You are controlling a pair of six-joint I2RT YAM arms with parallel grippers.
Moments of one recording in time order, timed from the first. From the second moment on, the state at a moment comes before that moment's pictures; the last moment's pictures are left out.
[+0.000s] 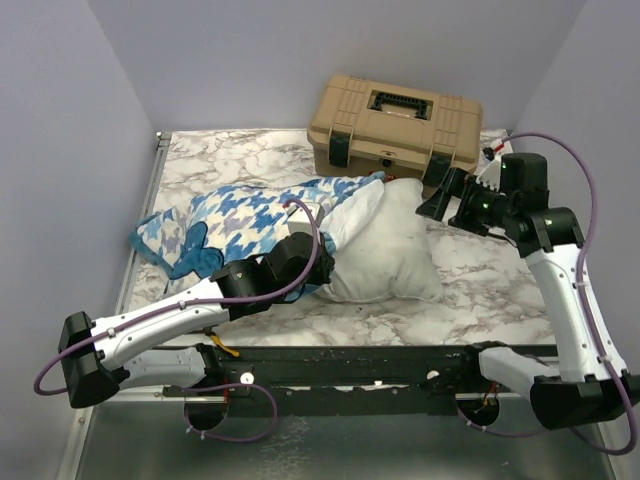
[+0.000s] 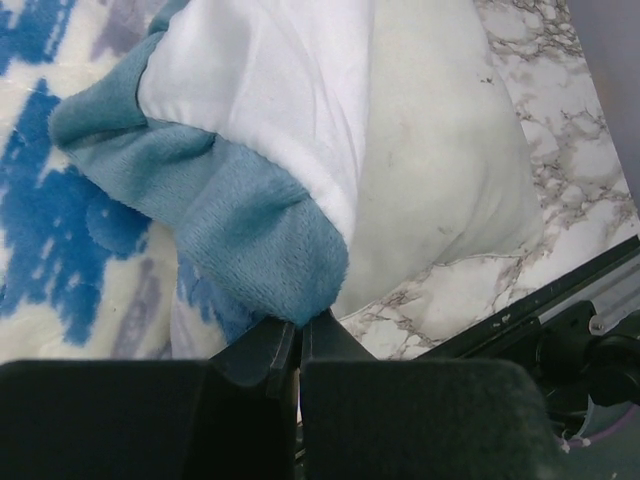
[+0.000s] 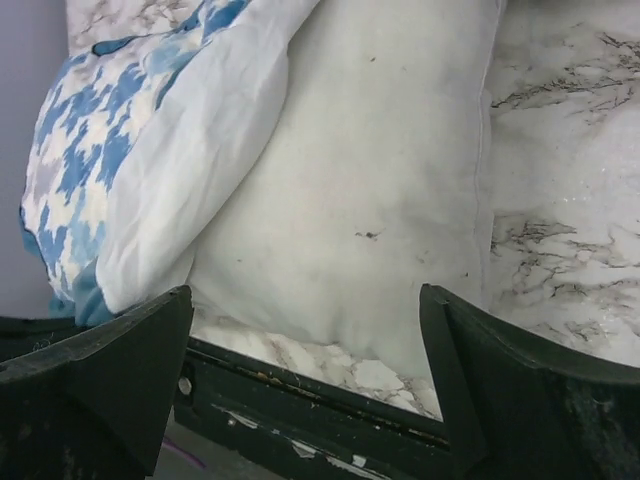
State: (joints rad) left arm -1.08 1.10 0.95 -0.39 -0.38 -0.69; right arm 0.13 1.13 1.28 -0.89 -0.34 0.45
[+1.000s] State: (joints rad) left arm -1.08 1.21 1.14 -0.46 -0.34 -0.65; right arm 0.47 1.58 0.88 0.07 -0.75 1.16
